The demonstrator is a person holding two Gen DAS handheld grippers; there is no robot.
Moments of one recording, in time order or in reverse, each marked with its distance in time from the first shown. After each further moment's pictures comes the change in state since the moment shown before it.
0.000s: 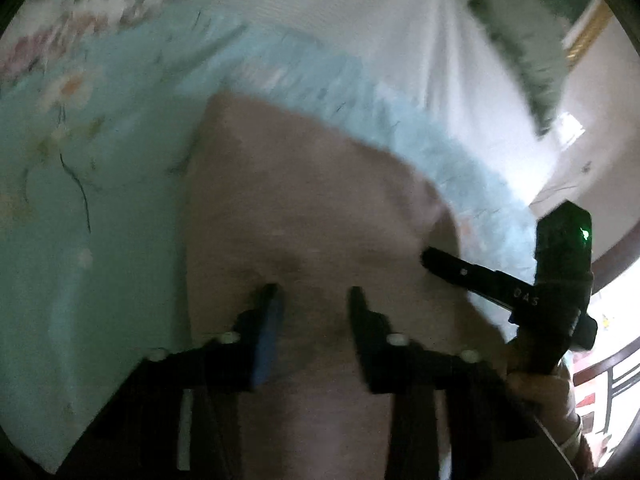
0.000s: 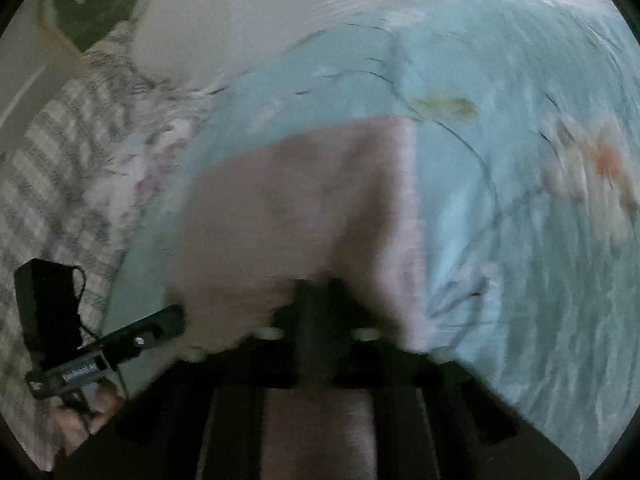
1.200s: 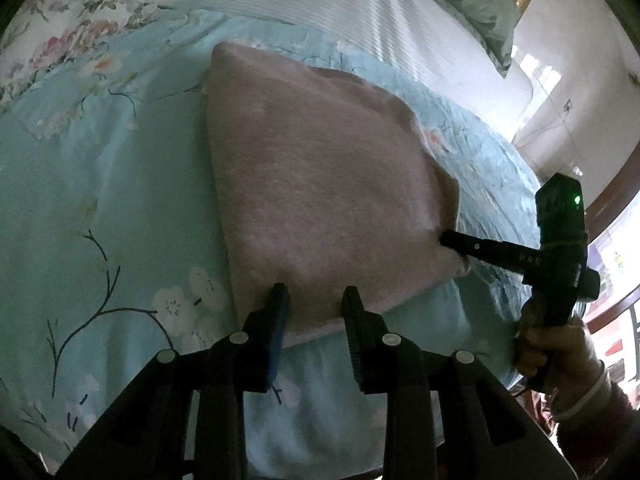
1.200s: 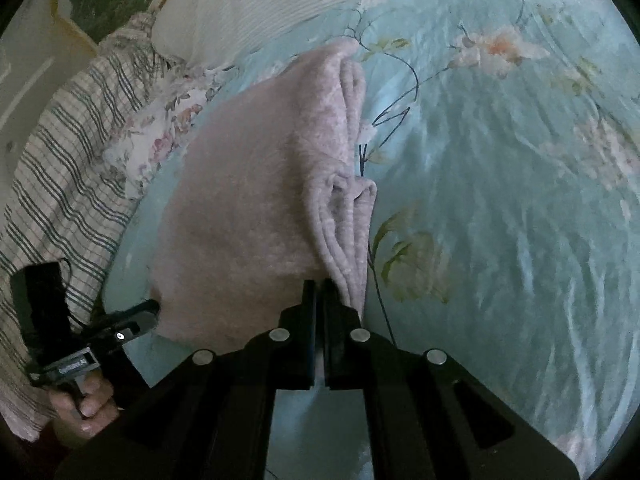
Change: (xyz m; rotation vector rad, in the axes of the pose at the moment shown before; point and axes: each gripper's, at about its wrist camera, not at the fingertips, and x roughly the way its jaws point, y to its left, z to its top) left arm -0.072 -0.022 -0.138 0.169 -0.003 0.035; right arm -0.077 0.003 -0.127 -0.040 0.011 -0.022
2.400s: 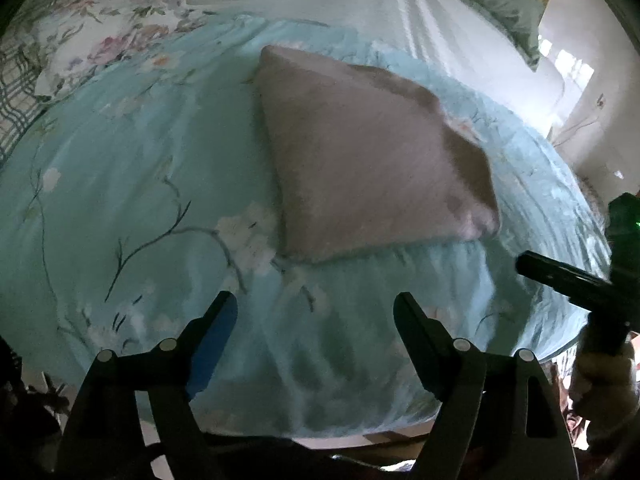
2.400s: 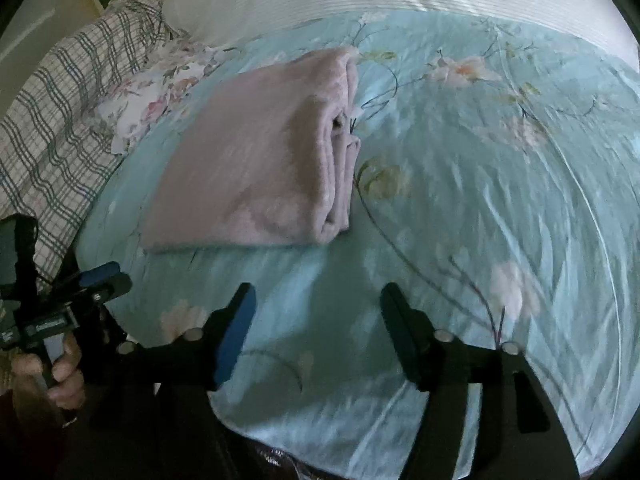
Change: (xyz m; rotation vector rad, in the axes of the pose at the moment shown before) left arm -0.035 0.003 -0.035 -0.012 0.005 0.176; right arm -0.064 0.037 -0.061 -0.096 0.005 -0.175
